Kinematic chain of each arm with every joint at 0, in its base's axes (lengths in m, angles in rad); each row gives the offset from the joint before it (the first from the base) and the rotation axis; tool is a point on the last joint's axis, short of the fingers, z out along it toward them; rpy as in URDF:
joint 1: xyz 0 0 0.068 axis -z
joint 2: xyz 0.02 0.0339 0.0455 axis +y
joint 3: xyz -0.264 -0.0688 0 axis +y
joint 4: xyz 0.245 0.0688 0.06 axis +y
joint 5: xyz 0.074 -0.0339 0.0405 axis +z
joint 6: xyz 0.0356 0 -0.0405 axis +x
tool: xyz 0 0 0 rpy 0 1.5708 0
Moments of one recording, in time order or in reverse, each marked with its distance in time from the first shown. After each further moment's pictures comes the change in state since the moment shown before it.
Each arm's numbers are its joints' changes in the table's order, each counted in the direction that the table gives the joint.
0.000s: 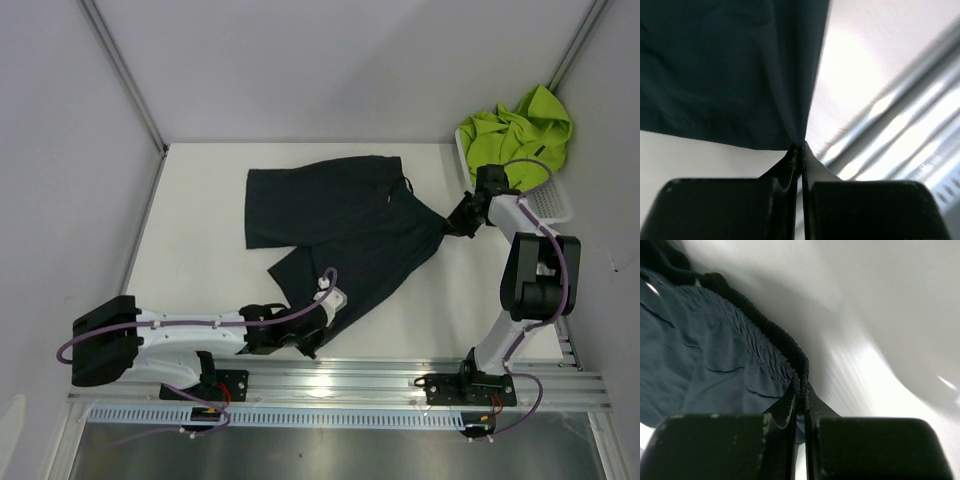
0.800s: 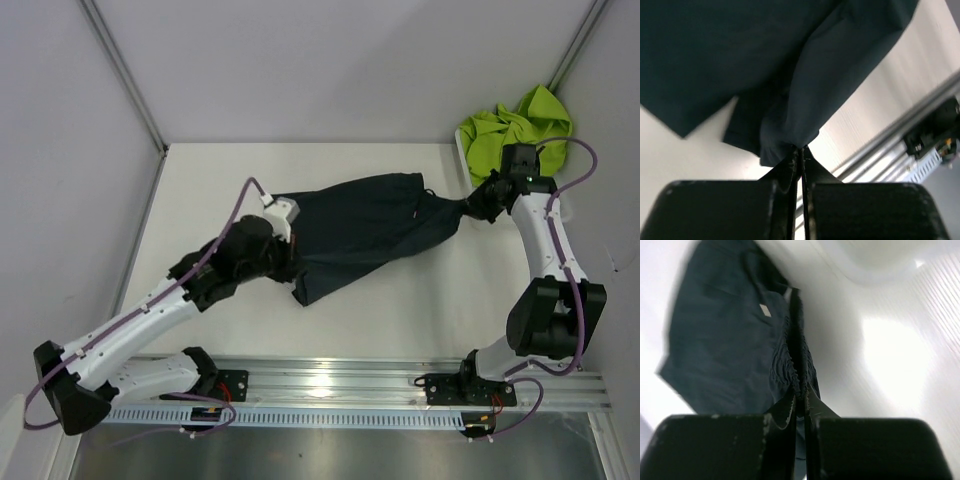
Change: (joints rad) left arm -0.341 -0.240 -0.419 0.343 -0.125 0.050; right arm 0.041 -0.311 -0.078 0.266 -0.094 0.059
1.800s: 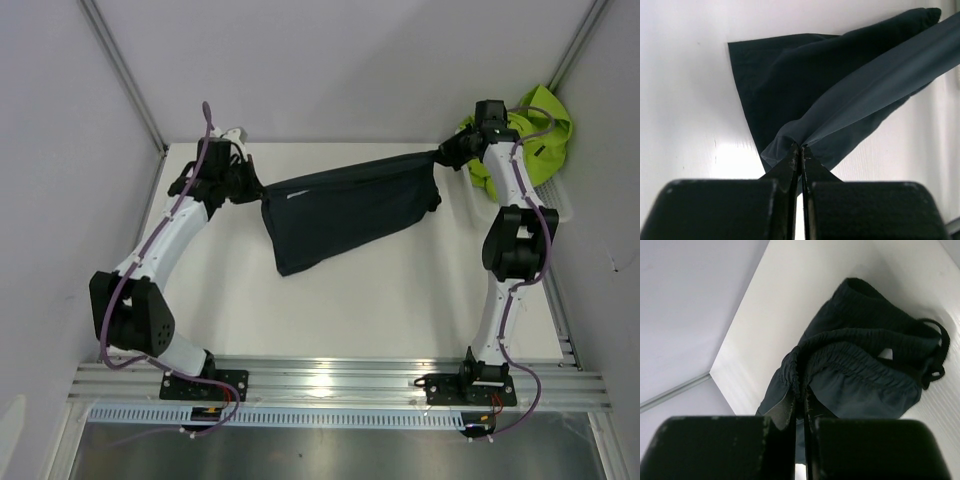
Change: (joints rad) left arm -0.670 0.483 -0.361 -0.060 -0.238 0.087; right arm -0.060 0.637 -0.699 -0.083 0.193 0.295
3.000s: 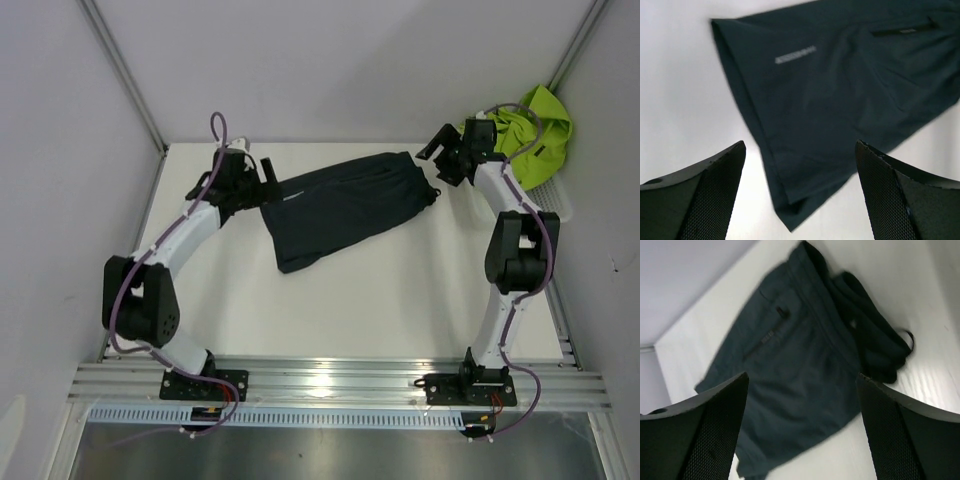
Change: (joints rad) left arm 0.013 0.119 0.066 -0.179 0.154 -0.089; right arm -0.042 -0.082 0.292 -0.387 -0.045 -0.266
